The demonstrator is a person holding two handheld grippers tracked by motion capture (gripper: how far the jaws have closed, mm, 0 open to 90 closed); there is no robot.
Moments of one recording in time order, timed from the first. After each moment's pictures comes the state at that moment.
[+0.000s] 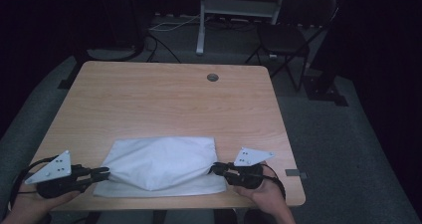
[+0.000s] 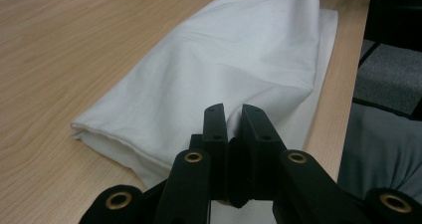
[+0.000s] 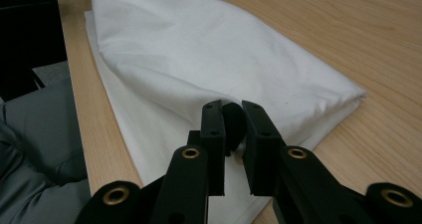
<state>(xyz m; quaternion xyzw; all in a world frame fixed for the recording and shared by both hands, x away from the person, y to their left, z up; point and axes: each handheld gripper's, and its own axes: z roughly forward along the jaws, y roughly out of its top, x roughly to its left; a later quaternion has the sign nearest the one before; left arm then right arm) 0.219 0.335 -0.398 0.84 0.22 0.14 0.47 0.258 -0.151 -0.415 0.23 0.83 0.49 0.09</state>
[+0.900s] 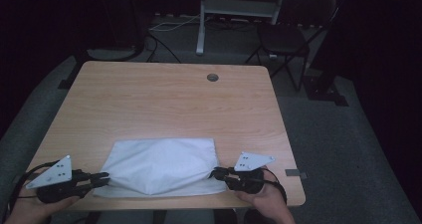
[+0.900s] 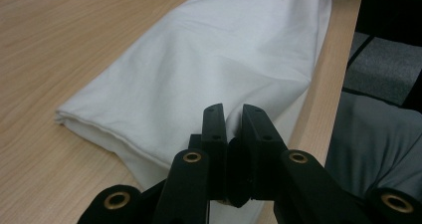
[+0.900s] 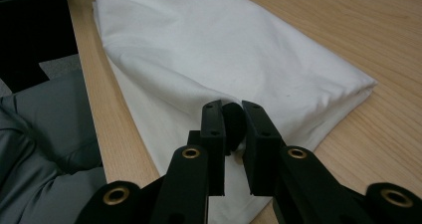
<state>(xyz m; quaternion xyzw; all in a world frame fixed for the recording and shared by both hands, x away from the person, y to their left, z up) 0.213 0.335 -0.407 0.85 0.22 0.13 0.46 0.249 -0.153 -0.419 0.23 0.84 0.49 0.09</state>
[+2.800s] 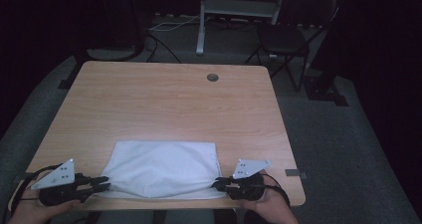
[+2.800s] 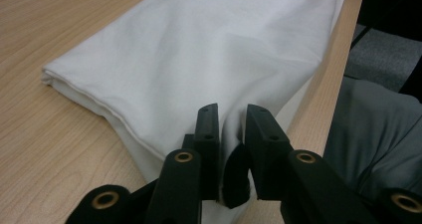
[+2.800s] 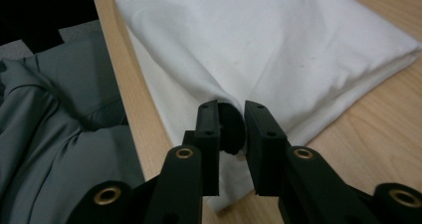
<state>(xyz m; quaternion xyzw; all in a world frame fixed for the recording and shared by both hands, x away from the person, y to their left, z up) 0.212 0.340 -0.421 0.85 0.24 0.11 0.45 0.239 -0.156 -0.430 0.21 0.87 0.44 0.04</state>
